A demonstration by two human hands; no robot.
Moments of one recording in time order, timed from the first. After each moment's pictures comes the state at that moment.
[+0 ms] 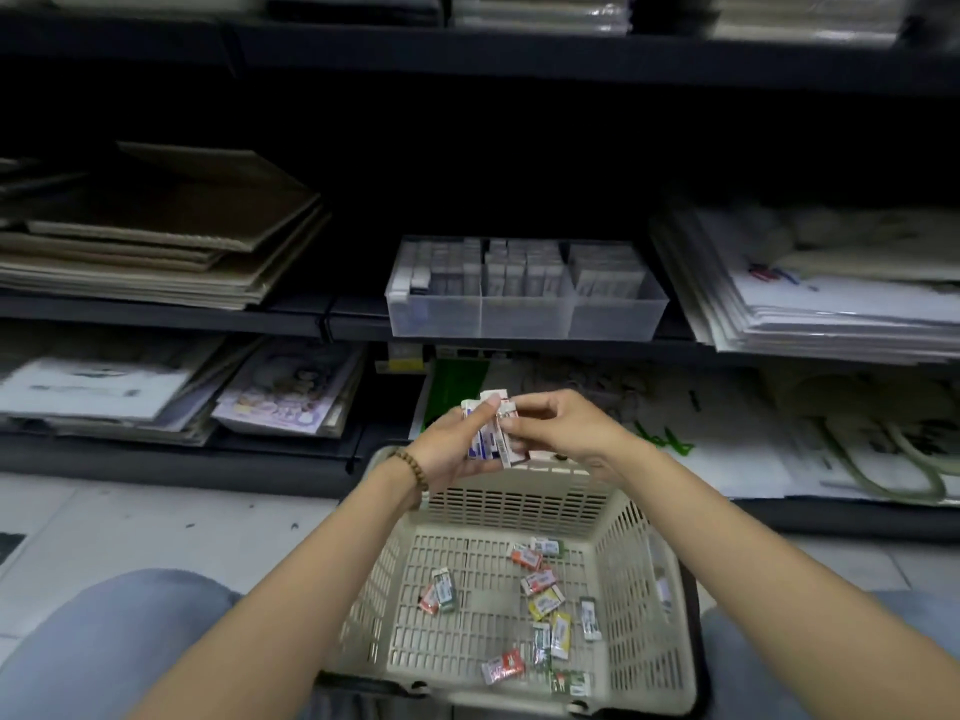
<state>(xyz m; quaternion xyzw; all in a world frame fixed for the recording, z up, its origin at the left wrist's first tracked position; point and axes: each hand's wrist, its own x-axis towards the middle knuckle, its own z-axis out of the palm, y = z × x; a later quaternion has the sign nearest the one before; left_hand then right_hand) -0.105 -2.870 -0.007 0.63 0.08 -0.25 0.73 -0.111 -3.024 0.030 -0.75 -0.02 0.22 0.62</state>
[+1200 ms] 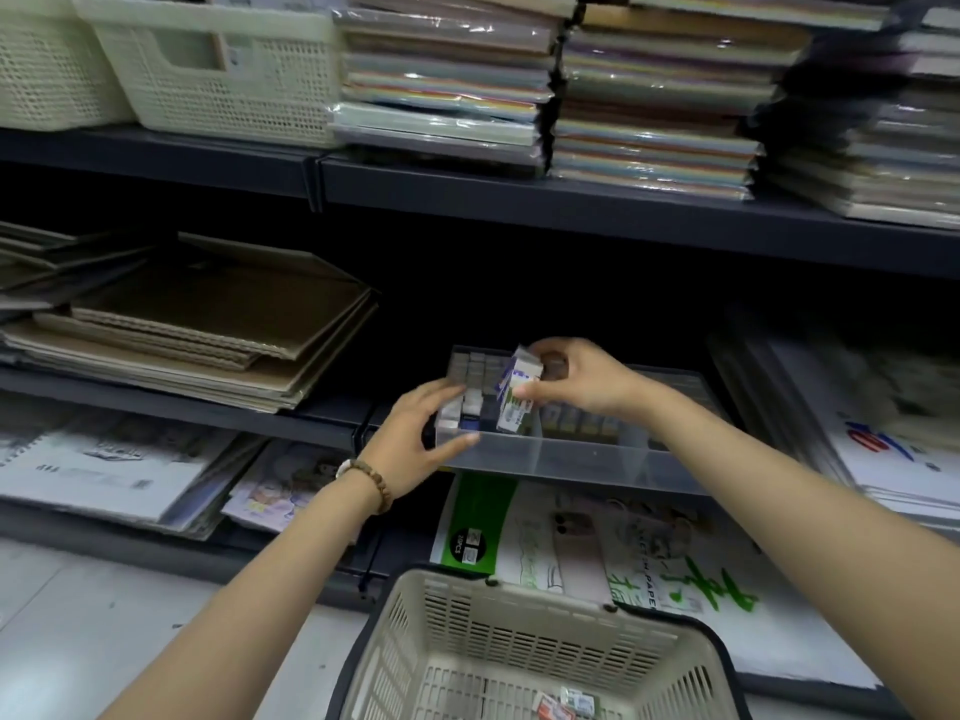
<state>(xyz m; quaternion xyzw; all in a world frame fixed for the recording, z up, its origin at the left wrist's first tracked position) 0.017 -2.760 0.038 0.91 -0.14 0.09 0.38 0.074 -2.985 0.115 -0.91 -0.21 0.07 0.36</state>
